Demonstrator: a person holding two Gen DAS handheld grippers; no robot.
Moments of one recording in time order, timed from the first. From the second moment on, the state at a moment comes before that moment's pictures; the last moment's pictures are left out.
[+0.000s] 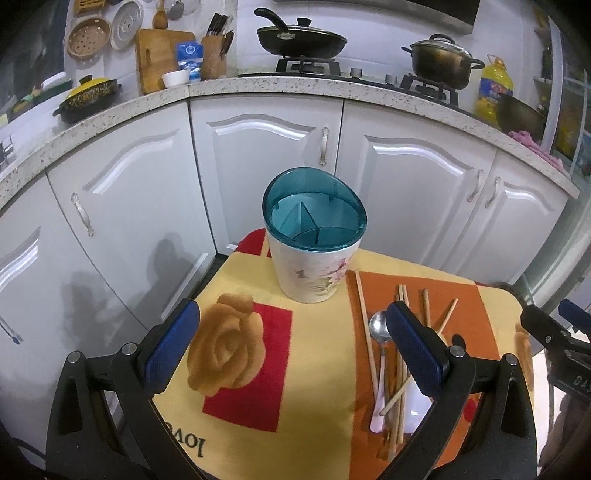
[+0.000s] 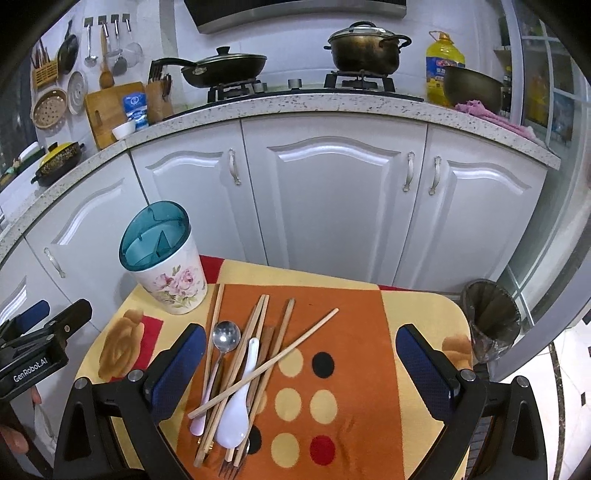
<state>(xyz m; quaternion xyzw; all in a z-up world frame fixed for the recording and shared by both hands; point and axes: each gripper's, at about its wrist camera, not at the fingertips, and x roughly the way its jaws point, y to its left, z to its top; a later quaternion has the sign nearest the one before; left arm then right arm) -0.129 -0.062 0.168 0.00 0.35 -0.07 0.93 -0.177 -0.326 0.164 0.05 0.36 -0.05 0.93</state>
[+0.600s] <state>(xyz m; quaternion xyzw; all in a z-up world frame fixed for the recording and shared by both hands) -0.132 -0.081 0.163 0.02 0.36 -0.07 0.93 -0.174 -0.326 0.159 0.05 0.37 -0.05 0.93</state>
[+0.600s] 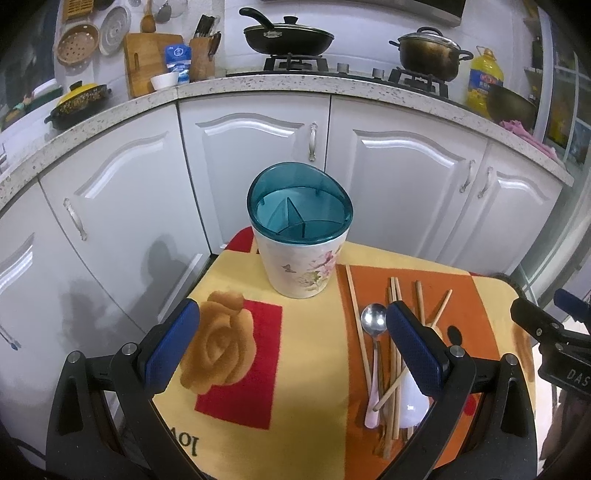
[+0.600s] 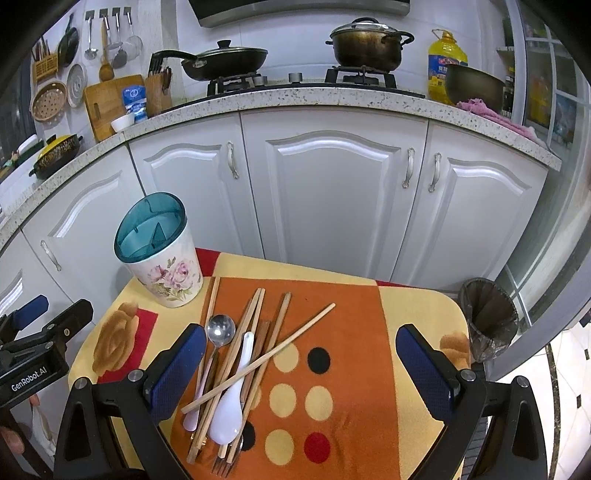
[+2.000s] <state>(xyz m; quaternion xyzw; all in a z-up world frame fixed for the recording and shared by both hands) -0.124 -0.103 0.139 0.01 0.39 -0.10 0.91 -0.165 -0.339 0.134 0.04 0.40 -0.06 0.91</state>
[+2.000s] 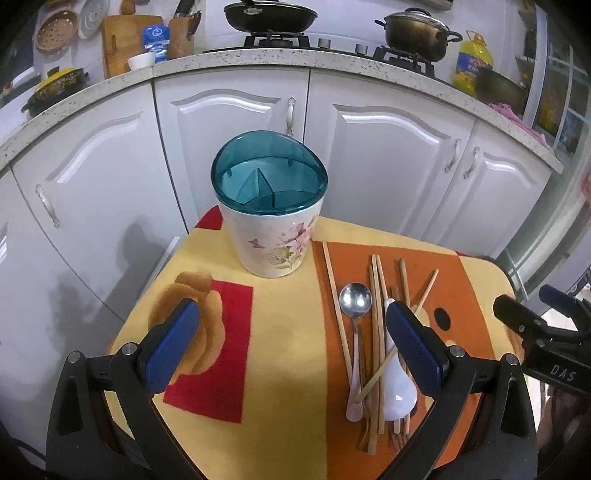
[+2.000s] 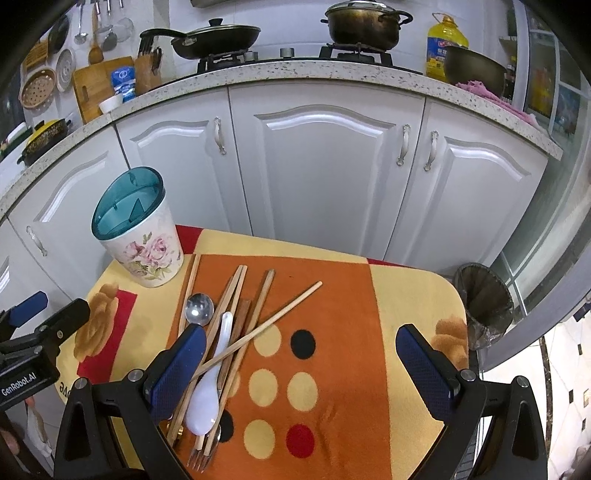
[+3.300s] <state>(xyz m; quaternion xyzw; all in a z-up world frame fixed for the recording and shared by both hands) -0.098 -0.105 0.099 0.00 0.44 -0.15 0.89 -0.140 -0.348 0.091 0.08 0.46 0.01 0.89</state>
